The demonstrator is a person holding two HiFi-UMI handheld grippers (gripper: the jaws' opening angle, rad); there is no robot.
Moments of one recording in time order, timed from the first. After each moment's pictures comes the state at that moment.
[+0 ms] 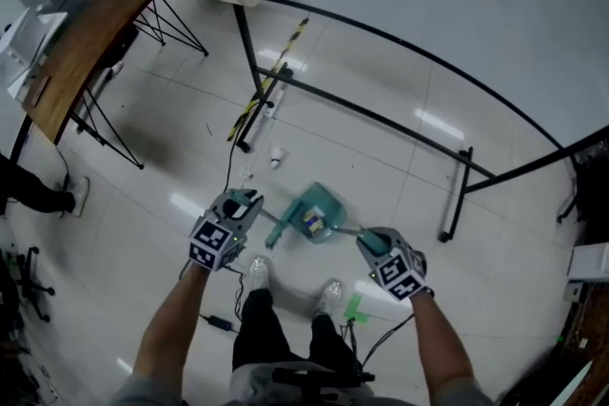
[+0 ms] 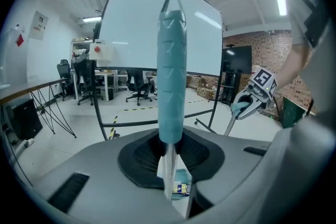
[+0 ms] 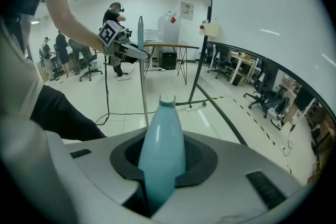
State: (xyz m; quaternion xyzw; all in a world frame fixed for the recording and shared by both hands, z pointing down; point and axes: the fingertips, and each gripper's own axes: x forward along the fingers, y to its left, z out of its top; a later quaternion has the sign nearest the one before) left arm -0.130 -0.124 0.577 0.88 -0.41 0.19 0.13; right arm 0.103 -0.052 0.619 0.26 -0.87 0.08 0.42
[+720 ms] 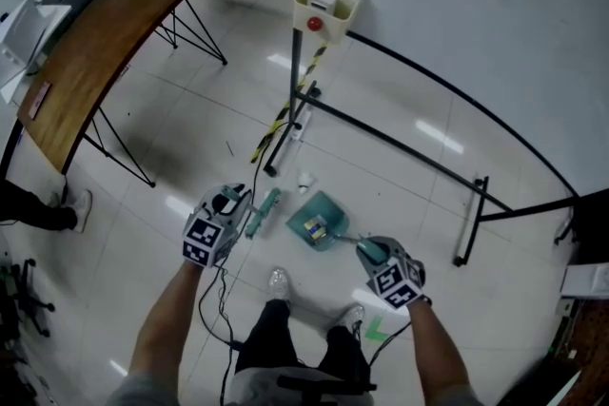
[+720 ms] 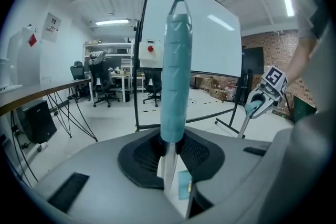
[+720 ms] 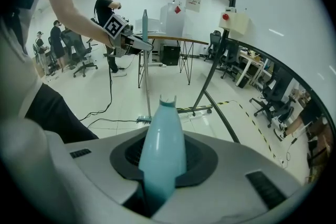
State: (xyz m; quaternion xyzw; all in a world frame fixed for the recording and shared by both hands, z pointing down) left arm -0.353 -0.249 0.590 0.86 -0.46 0.18 0.13; right arm -0.079 -0.154 0.632 0.26 -0.85 0.07 0.46
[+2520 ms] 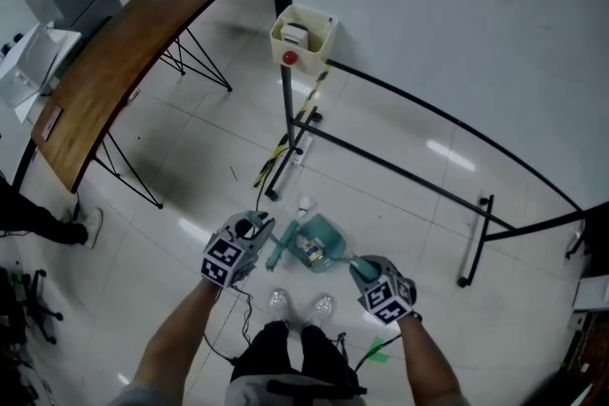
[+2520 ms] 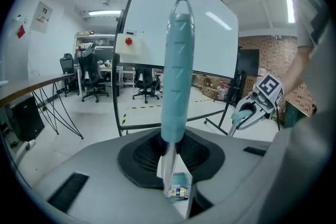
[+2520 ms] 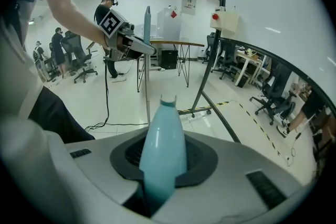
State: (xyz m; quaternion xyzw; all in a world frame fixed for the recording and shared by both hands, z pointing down) left arm -0.261 -0.252 0.575 0.88 -0.41 0.19 0.15; right arm -0.055 -0.167 0.630 0.26 -0.86 0.08 0.44
